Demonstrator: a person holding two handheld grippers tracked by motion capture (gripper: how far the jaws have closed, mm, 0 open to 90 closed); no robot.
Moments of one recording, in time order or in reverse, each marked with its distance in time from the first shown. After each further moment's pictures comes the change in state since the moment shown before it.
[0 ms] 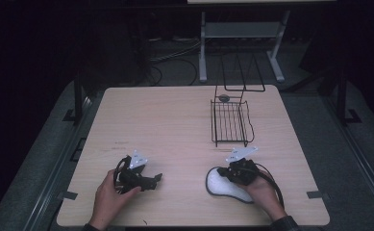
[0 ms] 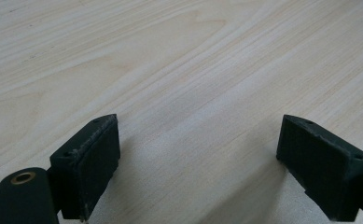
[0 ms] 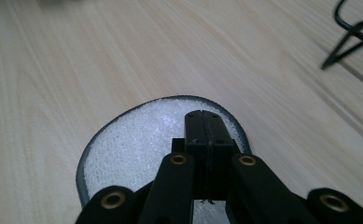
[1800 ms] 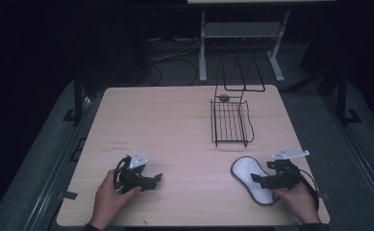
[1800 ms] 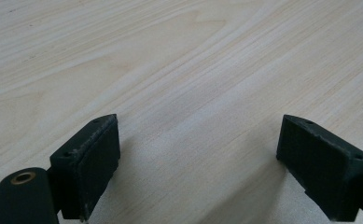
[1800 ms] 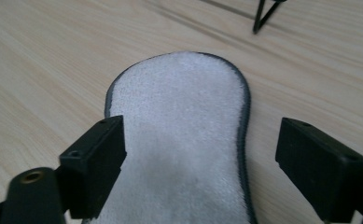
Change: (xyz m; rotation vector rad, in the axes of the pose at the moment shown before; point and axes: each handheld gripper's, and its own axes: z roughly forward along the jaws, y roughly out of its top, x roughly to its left) left arm 0.000 0.000 0.000 0.000 0.000 0.001; right arm -0.044 -0.069 -0.068 -0.034 -0.188 0.318
